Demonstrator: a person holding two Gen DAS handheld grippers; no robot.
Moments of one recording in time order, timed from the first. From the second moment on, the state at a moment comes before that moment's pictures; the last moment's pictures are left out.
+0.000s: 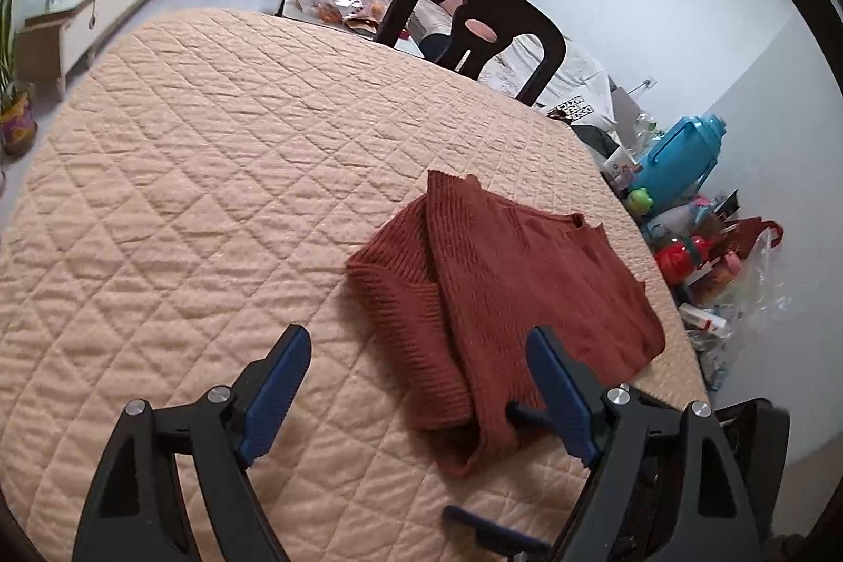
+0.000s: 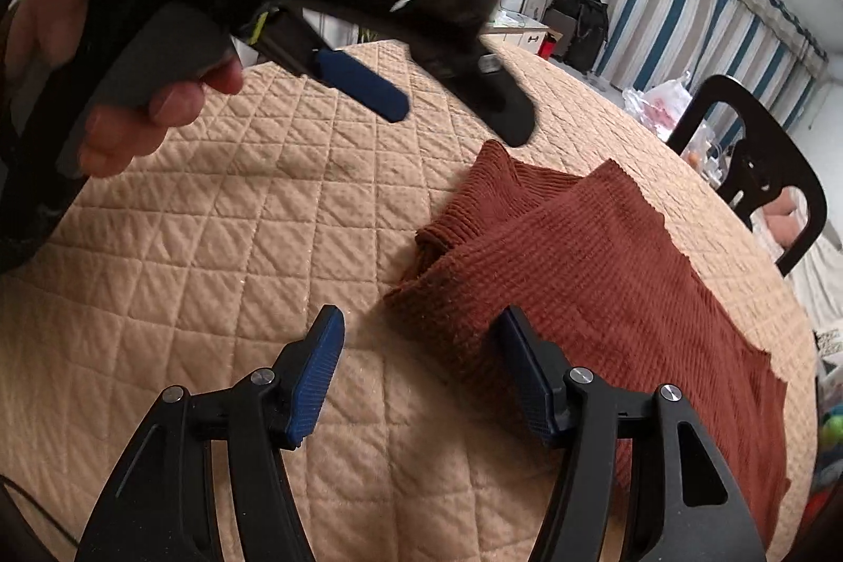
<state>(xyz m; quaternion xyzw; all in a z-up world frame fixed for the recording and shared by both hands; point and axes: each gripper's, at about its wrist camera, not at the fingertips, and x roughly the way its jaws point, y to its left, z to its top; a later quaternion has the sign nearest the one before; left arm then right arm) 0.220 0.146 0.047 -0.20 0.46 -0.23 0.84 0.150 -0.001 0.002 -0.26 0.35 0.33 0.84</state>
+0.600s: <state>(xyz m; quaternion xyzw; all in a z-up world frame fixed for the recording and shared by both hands) 0.261 0.126 0.023 -0.27 0.50 -0.26 0.78 0.146 -0.004 0.005 -0.27 0.30 0.27 0.87</state>
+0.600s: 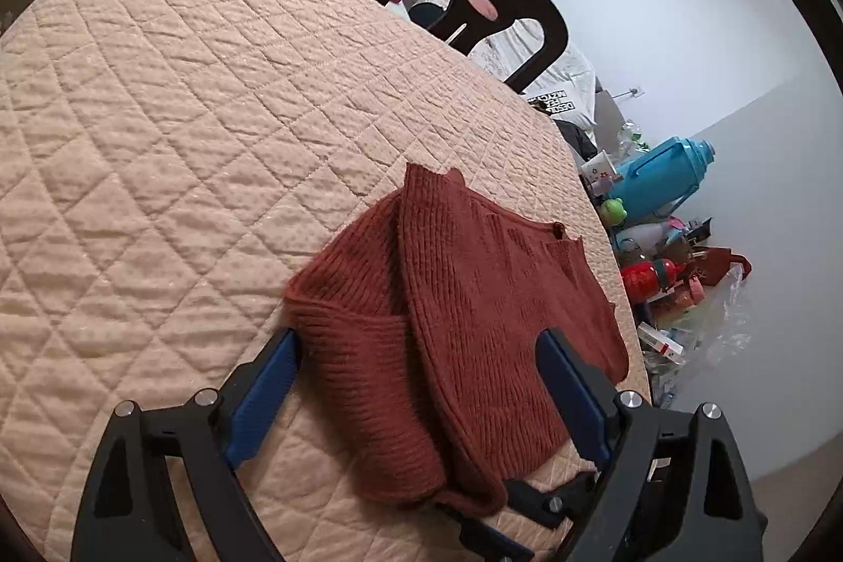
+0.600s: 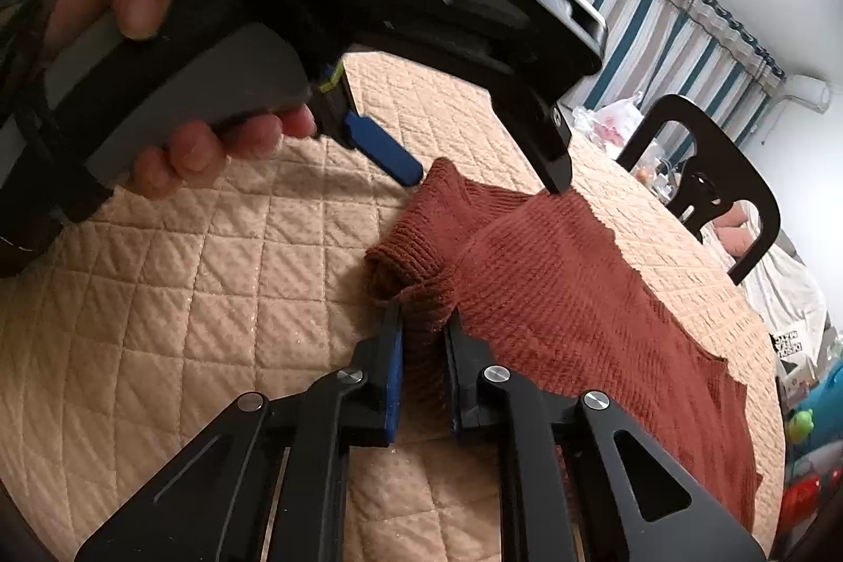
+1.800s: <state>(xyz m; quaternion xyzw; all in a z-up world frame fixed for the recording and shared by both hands) 0.286 0.099 0.033 -0.25 0.52 -0.23 0.78 0.148 -0.030 0.021 -0.21 0.28 0.28 0.89</state>
